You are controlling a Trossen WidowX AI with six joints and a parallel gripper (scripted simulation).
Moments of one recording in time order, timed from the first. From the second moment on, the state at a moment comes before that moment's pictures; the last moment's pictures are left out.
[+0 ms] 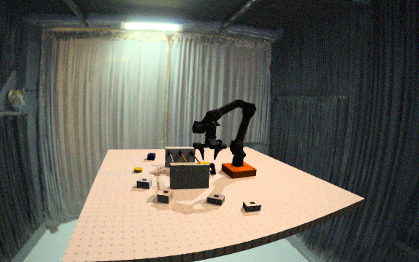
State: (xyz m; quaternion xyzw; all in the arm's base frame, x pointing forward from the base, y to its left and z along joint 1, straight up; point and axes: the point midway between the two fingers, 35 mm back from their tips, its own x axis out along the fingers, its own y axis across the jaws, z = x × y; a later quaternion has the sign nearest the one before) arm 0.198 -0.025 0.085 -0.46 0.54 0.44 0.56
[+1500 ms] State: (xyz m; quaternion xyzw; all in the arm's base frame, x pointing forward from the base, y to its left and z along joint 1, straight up) arm 0.195 -0.025 0.069 -0.45 0.54 0.44 0.55
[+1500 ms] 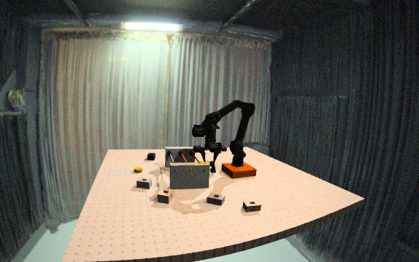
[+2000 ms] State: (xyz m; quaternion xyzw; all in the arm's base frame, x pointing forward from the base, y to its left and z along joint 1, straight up) arm 0.203 -0.026 0.134 -0.45 0.54 0.44 0.55
